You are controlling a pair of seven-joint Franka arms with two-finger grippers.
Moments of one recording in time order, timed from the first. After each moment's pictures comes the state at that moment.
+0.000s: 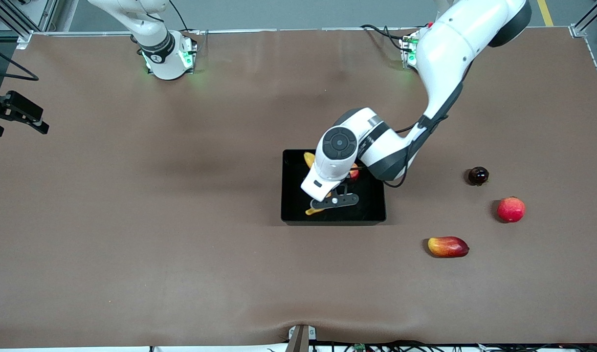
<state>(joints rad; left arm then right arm) -0.25 0.81 -0.57 -1.41 0.37 2.10 -1.00 -0.15 -0.04 0.08 -1.57 0.04 1.60 -0.11</state>
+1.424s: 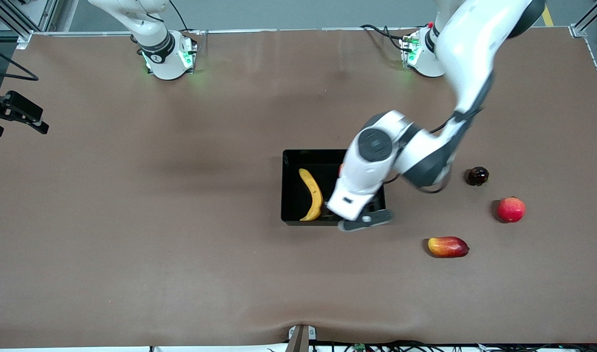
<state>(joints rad) -0.18 0.64 -0.48 -1.34 0.37 2.06 -1.00 -0.15 -0.04 0.08 -1.57 0.04 1.60 -0.11</state>
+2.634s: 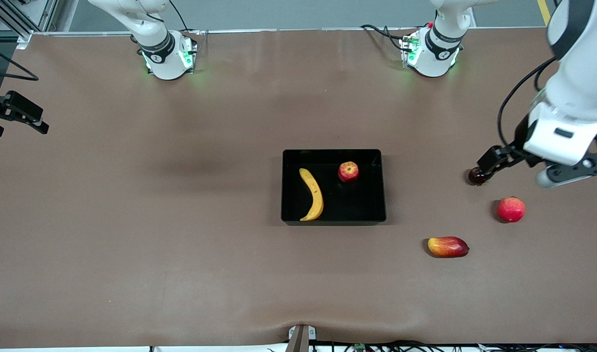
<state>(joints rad) 0.19 0.21 -0.48 -1.35 0.23 1.62 -0.49 -0.15 -0.04 0.08 -1.57 0.04 1.60 -0.11</state>
